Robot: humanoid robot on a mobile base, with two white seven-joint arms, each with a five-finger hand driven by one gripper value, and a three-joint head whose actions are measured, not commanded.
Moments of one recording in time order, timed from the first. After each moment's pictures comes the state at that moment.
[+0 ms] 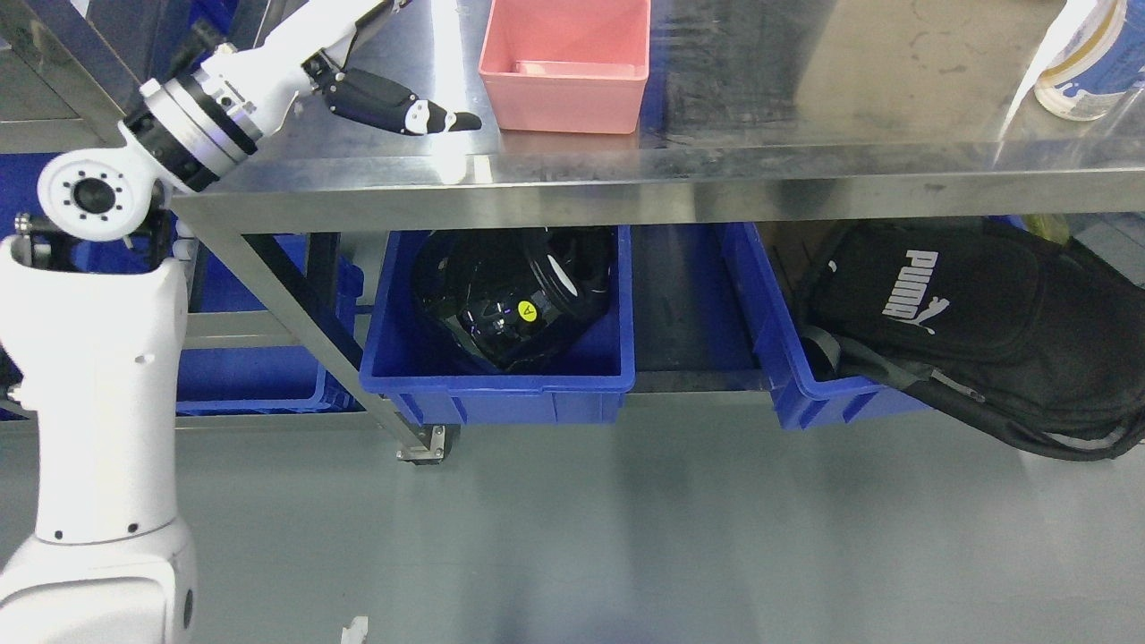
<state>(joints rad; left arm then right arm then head) -0.89 0.27 -0.15 -1.47 -0.09 -0.15 -0.83 0.00 0.00 -0.05 0.00 0.00 -0.05 0.00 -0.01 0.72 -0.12</state>
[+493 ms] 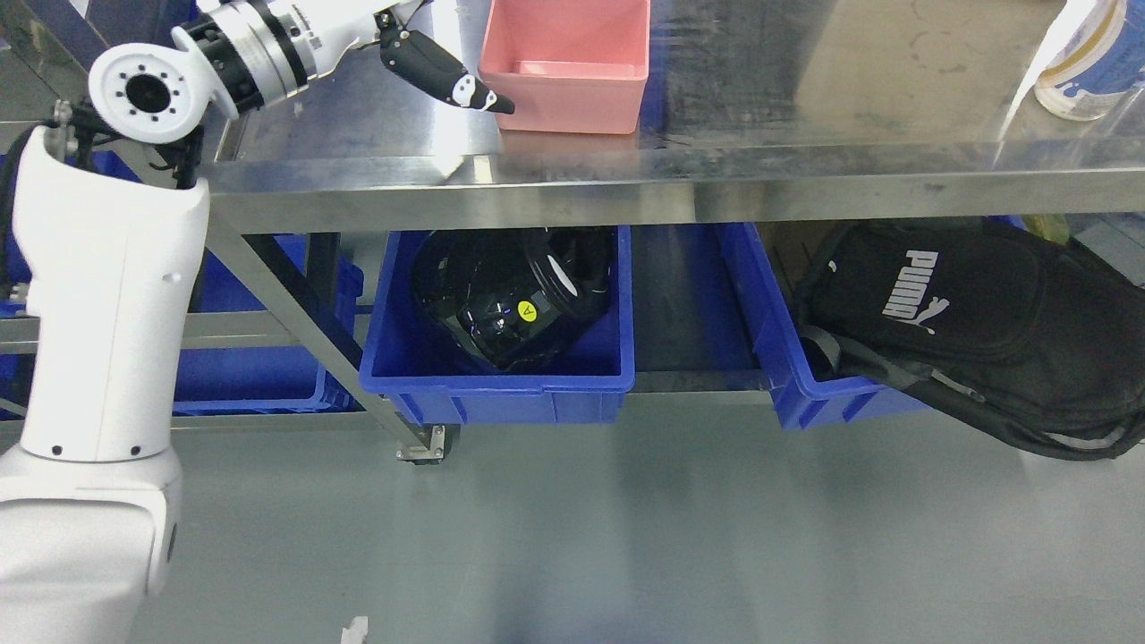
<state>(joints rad) -1.09 0.26 -0.34 -1.33 -0.19 -0.04 -0.86 0.00 0.00 -0.05 0.00 0.00 -0.05 0.00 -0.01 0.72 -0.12</state>
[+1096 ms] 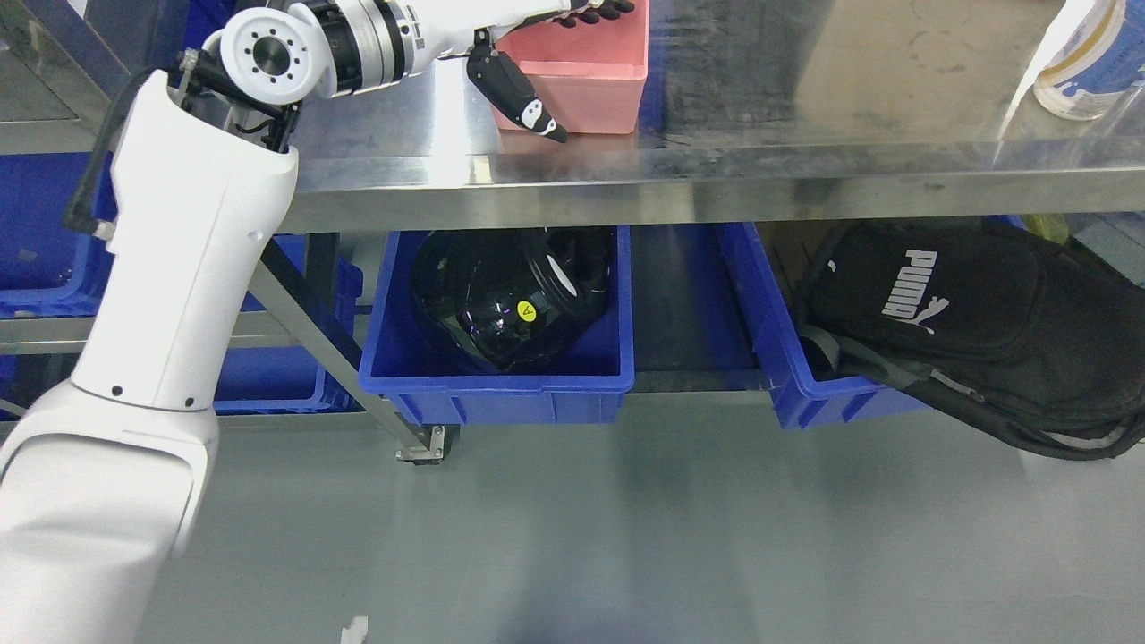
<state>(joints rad) -1.18 0.18 -0.50 -1.16 -0.27 -0.03 -0.89 0.00 0.00 -0.05 0.00 0.00 -0.05 -0.01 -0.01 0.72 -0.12</state>
